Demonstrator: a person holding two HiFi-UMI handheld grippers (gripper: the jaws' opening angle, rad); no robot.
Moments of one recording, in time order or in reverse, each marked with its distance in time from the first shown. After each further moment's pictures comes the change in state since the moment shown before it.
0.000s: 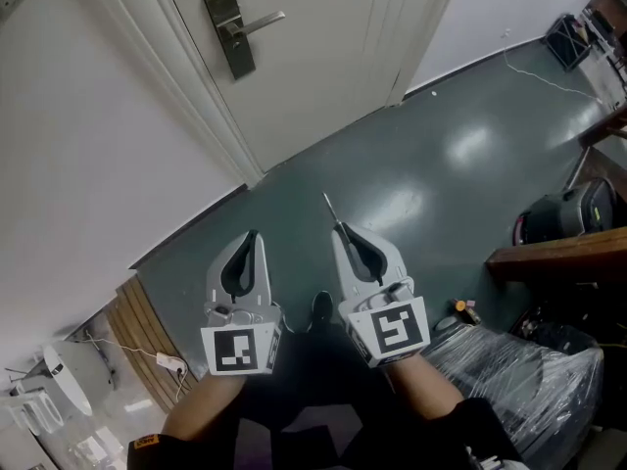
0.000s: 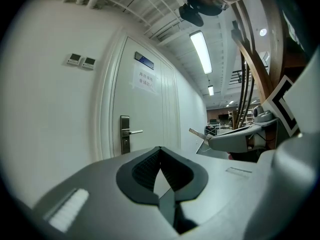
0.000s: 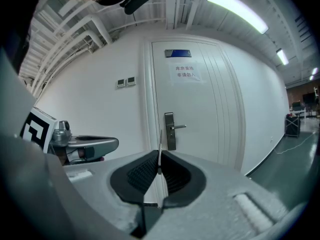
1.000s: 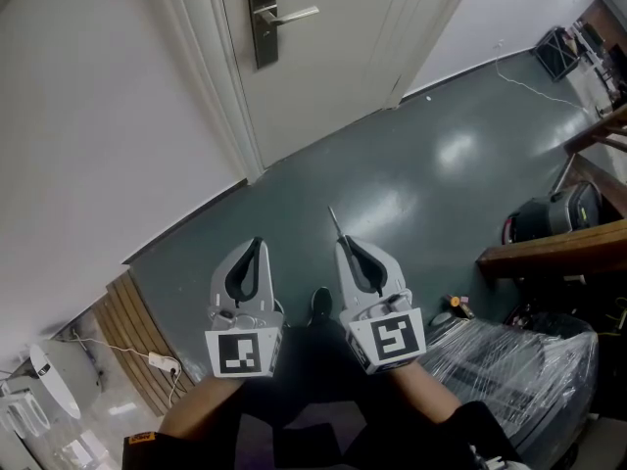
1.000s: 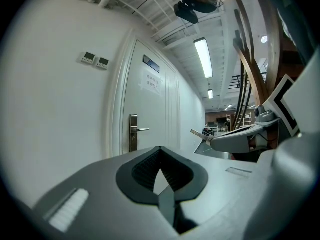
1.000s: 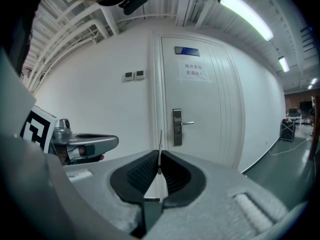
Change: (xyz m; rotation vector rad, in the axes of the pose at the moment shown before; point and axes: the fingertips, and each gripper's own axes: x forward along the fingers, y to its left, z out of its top) left arm -0.062 0.058 -0.020 -0.062 -0.005 -0.034; right arm -0.007 0.086 -0.017 -0.026 0.056 -0.053
